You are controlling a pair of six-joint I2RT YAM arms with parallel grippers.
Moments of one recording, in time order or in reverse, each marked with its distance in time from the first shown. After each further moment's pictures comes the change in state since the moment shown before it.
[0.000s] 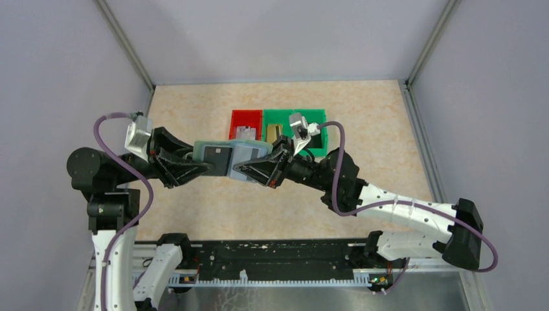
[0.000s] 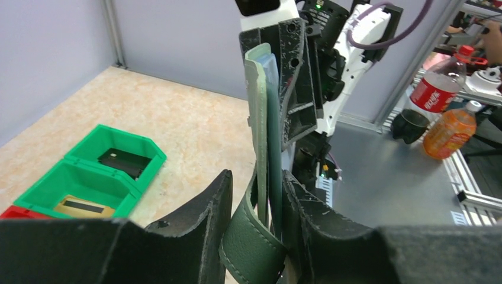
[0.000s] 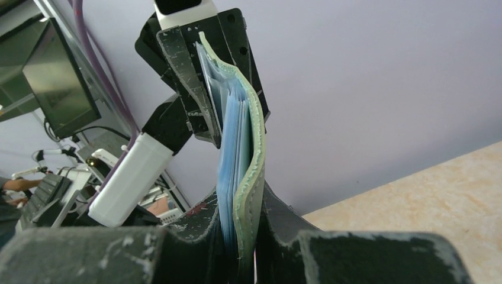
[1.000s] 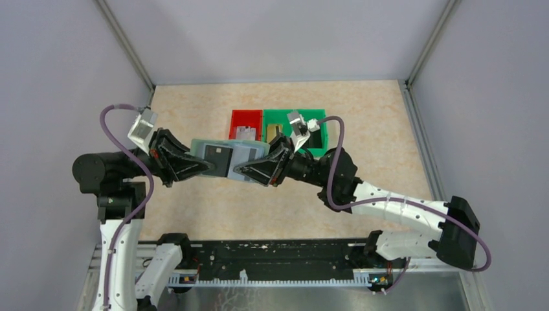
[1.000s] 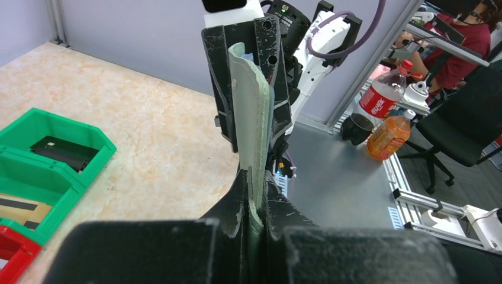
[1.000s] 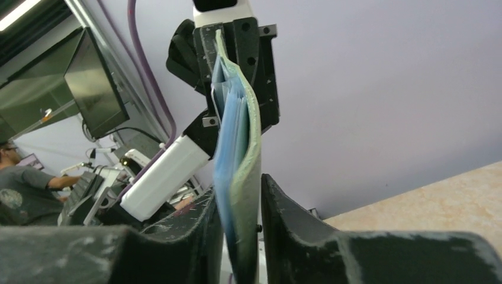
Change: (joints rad) left arm -0.001 0.021 -0.110 0.394 0.092 -0.425; right arm -0.039 0.046 -0.025 0.129 -0.104 0.119
